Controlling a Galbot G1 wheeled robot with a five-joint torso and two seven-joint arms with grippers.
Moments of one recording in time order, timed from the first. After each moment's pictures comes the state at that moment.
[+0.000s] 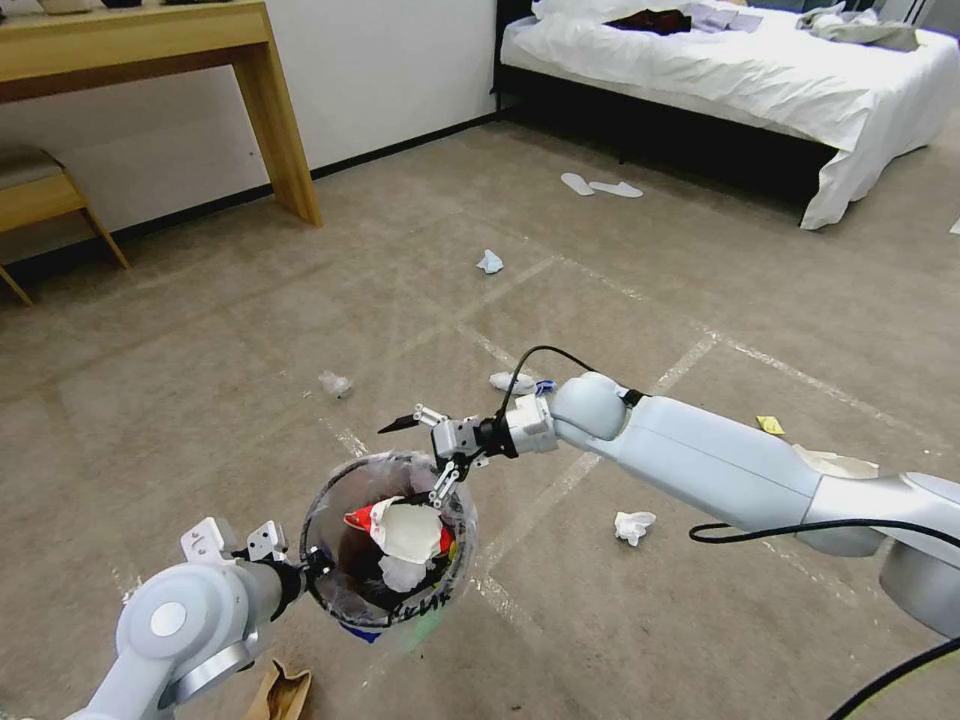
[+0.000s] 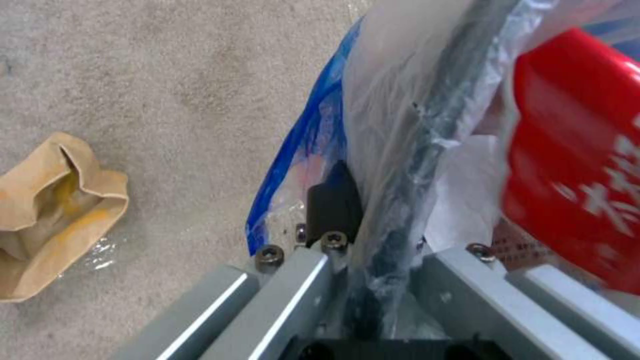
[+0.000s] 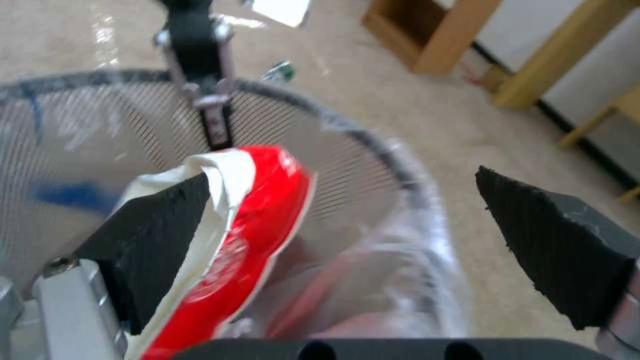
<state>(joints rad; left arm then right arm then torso) 1.40 -1.04 -0.51 -2.21 -1.75 0.61 -1.12 -0.05 1.06 -0.84 1.35 0.51 0.31 -0.83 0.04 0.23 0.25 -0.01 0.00</state>
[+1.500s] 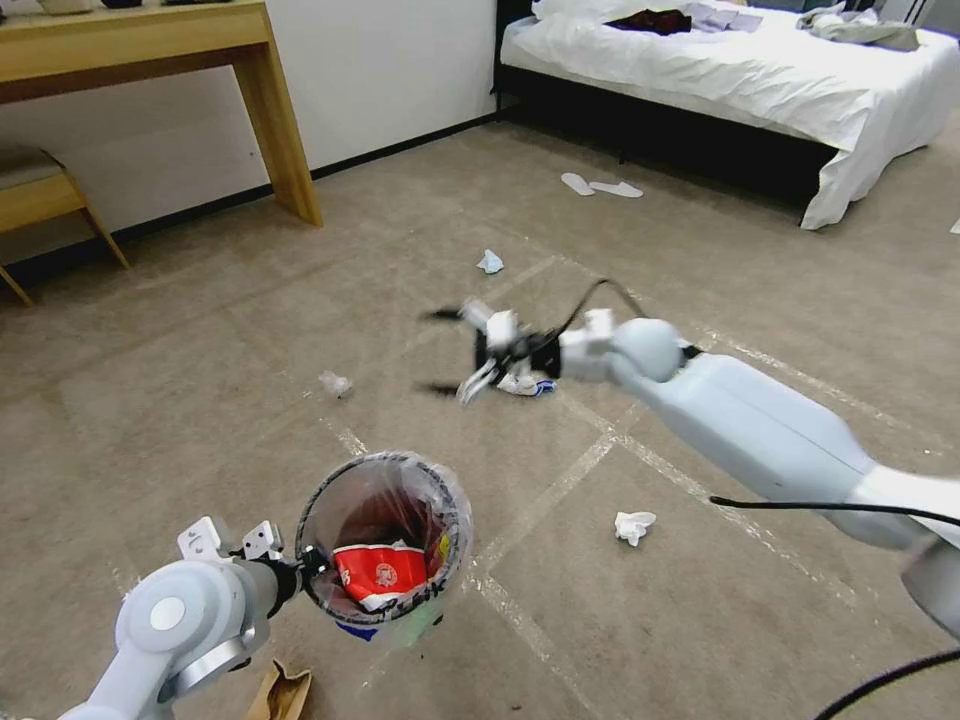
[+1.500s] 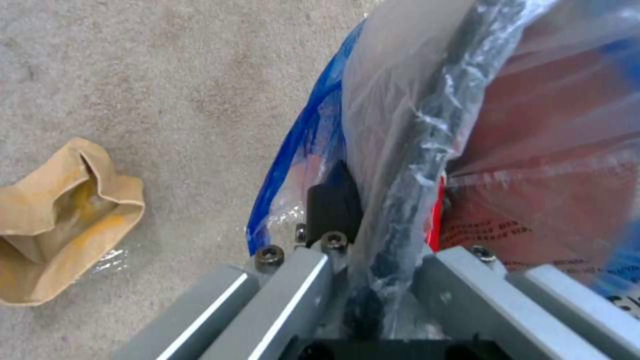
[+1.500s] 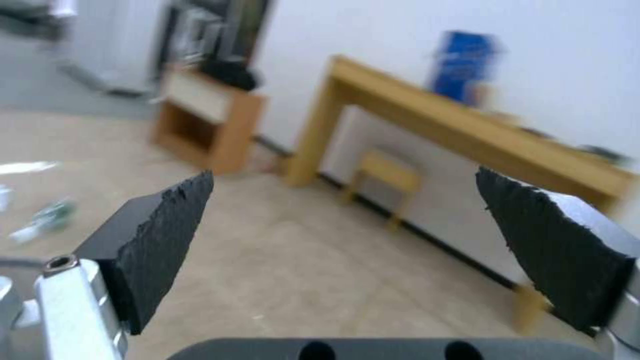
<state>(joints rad) 1.40 -1.03 -0.54 -2.19 -1.76 0.61 -1.12 -0.19 0.93 -0.40 1.37 0.78 0.36 -0.73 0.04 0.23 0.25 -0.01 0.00</state>
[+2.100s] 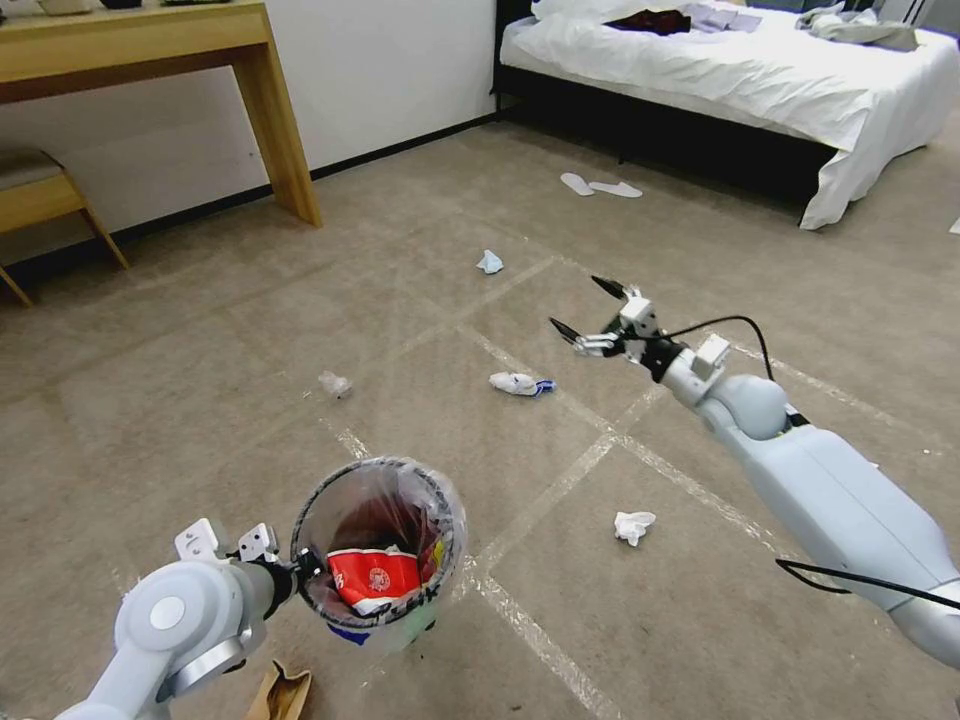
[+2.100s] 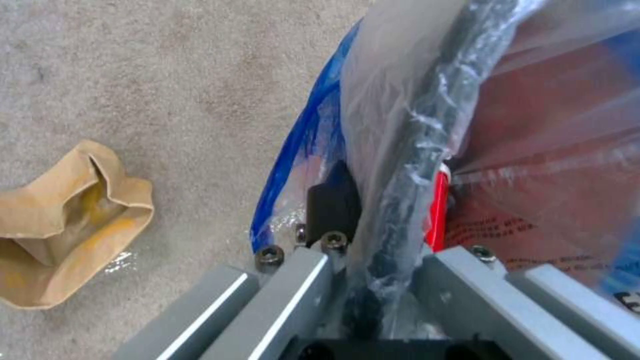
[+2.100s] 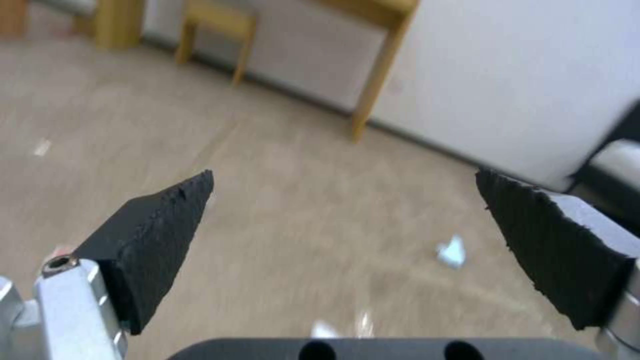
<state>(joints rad) 1.39 -1.02 -0.52 -2.16 -1.75 0.62 -1.11 -0.46 0.87 -0.07 1.17 0.51 0.31 -0.60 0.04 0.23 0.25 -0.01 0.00</state>
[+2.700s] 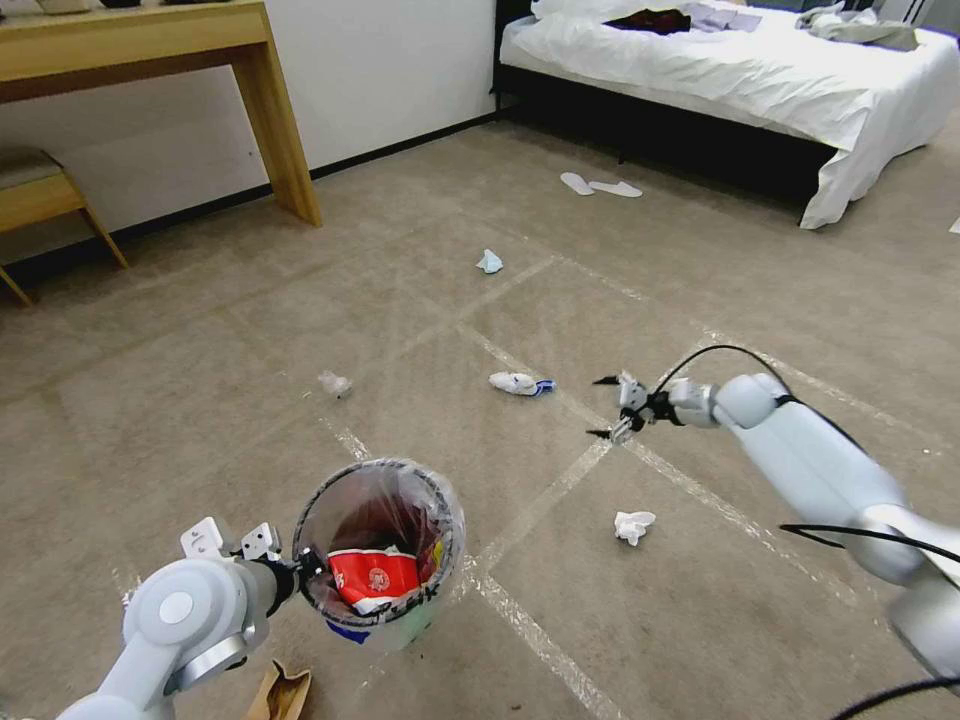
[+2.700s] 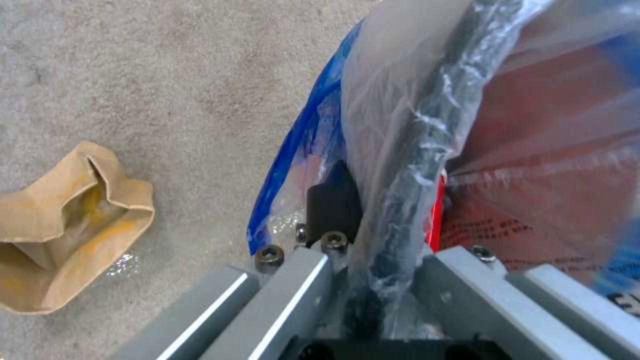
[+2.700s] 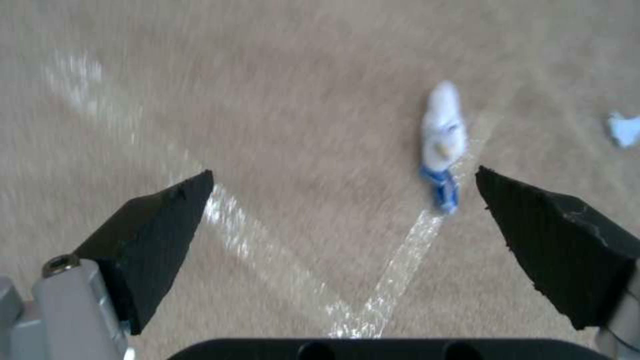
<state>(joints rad) 1.39 -1.03 -0.51 -2.14 -1.72 0.62 -1.09 -0.17 1.10 -0.32 0.54 -0.21 0.42 -0.77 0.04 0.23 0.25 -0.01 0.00</state>
